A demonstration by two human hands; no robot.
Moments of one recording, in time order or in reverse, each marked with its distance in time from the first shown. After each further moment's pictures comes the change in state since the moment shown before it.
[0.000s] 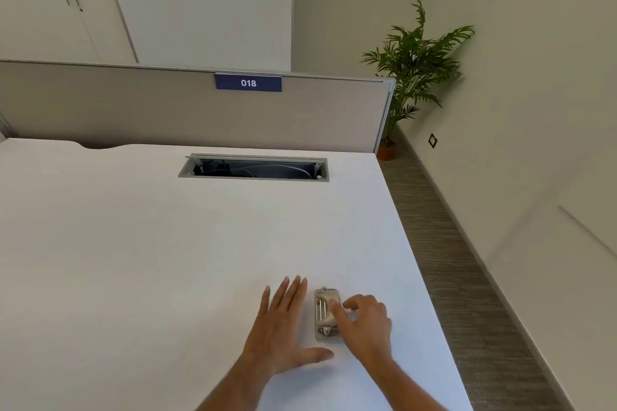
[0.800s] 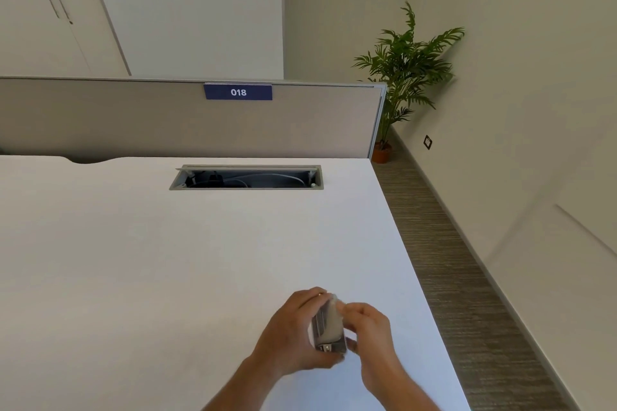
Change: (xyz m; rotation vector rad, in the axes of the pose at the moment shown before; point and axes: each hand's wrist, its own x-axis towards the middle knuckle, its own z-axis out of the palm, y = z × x) left_hand 0.020 0.028 -0.028 -0.388 0.181 0.261; right_hand -0.002 -0.014 -0.032 0.919 -0.213 0.343
